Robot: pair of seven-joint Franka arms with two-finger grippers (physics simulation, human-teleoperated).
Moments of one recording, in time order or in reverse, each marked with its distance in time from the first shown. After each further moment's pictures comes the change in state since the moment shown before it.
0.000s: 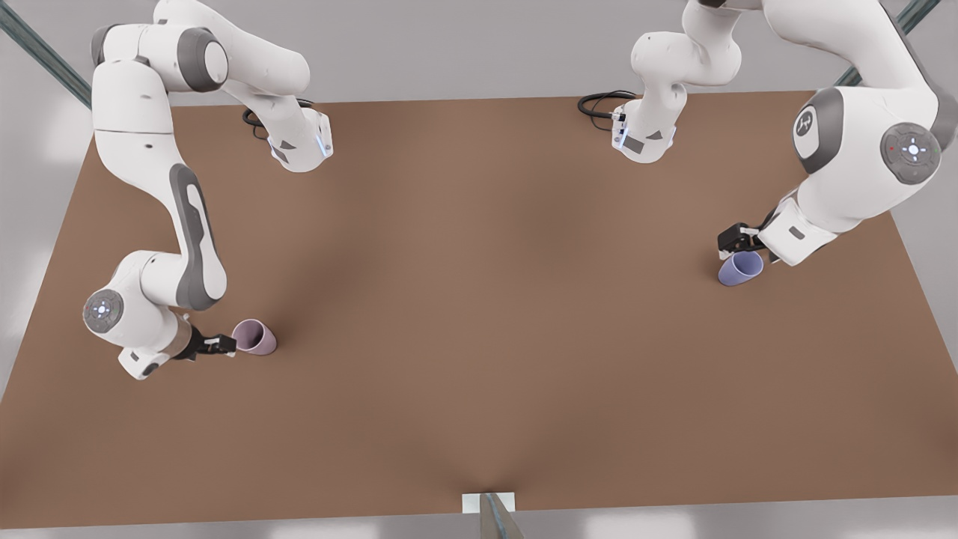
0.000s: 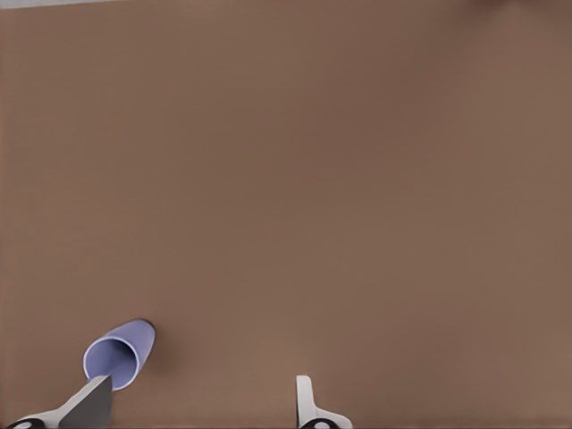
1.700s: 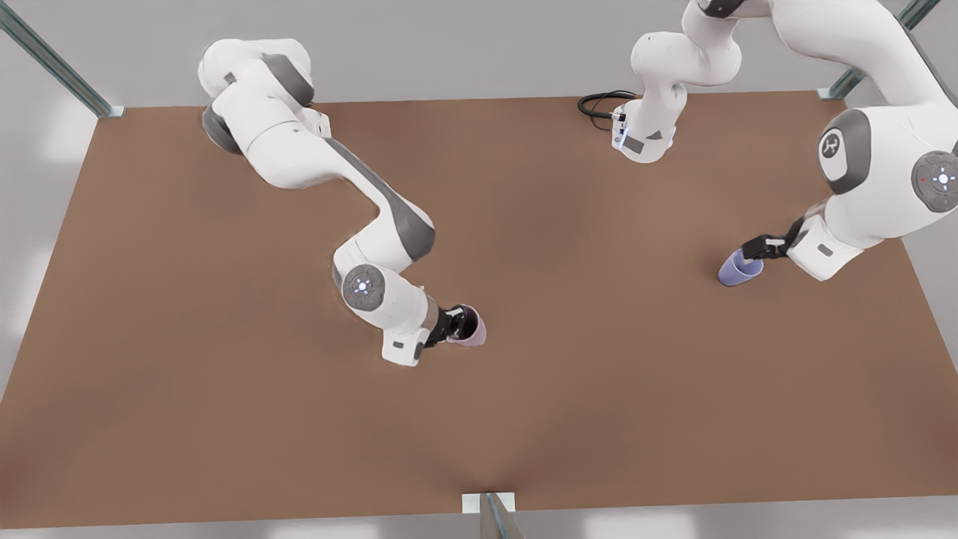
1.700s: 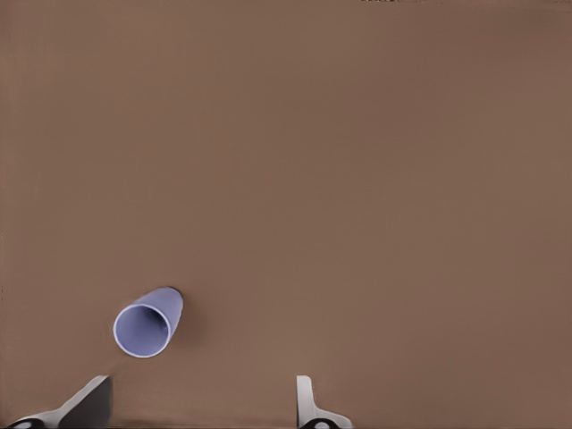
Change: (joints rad) left arm 0.035 0.044 0.095 -0.001 0.003 -0.040 0.003; right arm 0.548 0.425 0.339 0.846 0.005 -0.249 0.377
